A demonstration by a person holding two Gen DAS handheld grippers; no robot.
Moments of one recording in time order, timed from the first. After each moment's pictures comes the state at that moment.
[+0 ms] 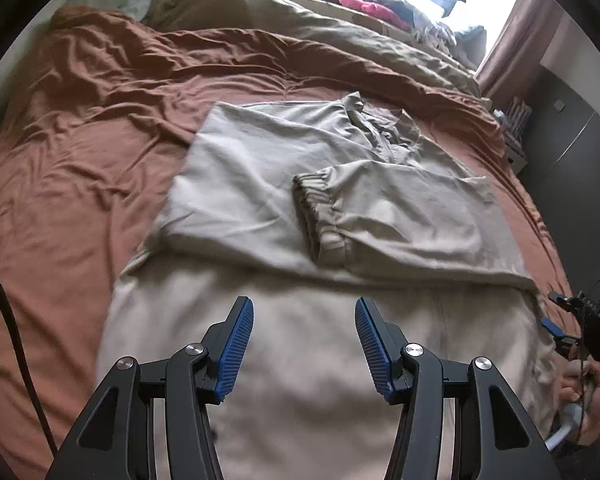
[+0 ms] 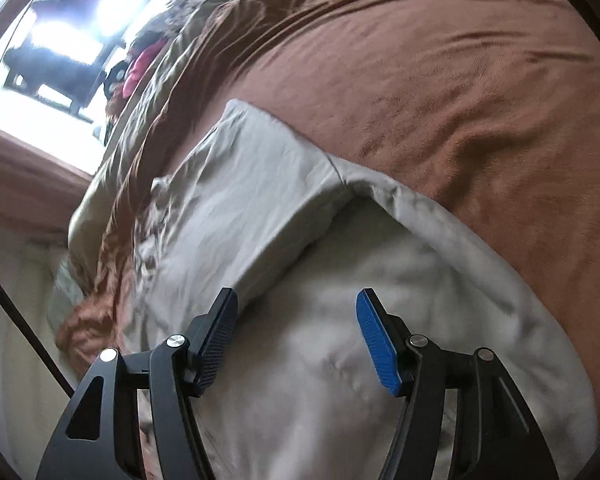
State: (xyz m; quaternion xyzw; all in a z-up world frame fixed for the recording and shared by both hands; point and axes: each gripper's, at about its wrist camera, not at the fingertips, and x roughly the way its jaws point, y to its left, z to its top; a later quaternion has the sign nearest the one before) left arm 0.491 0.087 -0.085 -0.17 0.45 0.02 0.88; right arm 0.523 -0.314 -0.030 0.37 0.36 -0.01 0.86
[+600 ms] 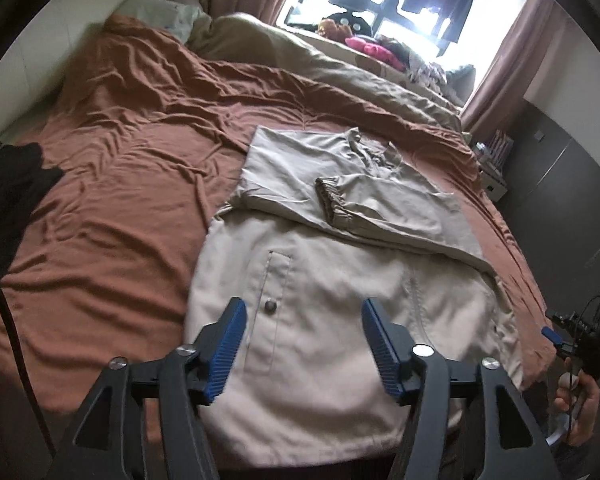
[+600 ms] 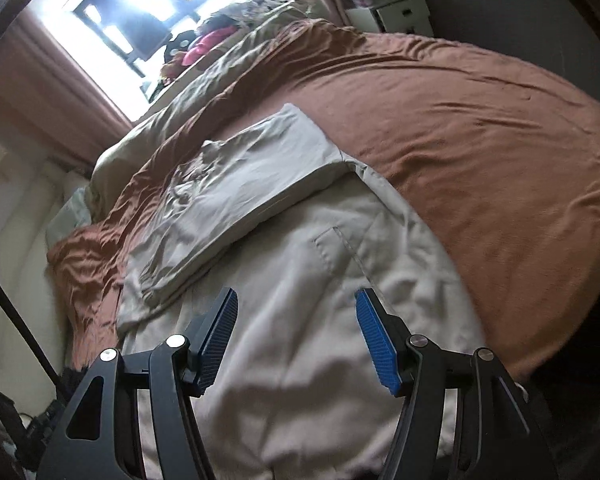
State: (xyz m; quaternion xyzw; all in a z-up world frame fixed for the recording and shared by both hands) left arm 0.318 0.114 -0.024 -0.19 0.39 0.02 0.90; right arm 0.371 -0.295 0.020 0.23 0.34 0.03 0.91
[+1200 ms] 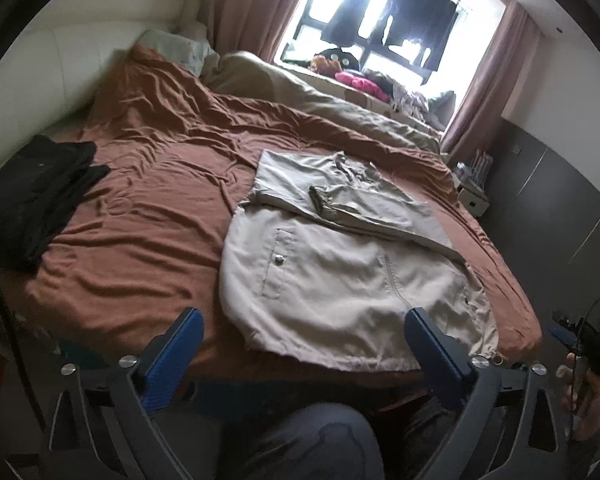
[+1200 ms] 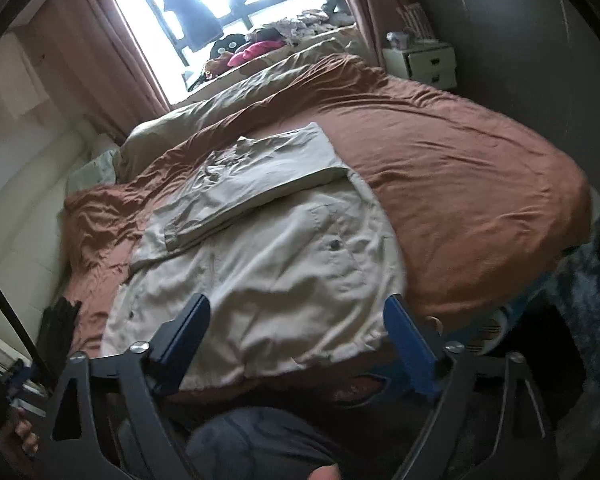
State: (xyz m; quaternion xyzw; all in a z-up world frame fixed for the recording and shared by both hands) left arm 0.158 0.101 0.005 -0.19 0.33 0.03 0.92; right arm 0.214 -0.301 0.040 0.13 0.30 0.05 0.94
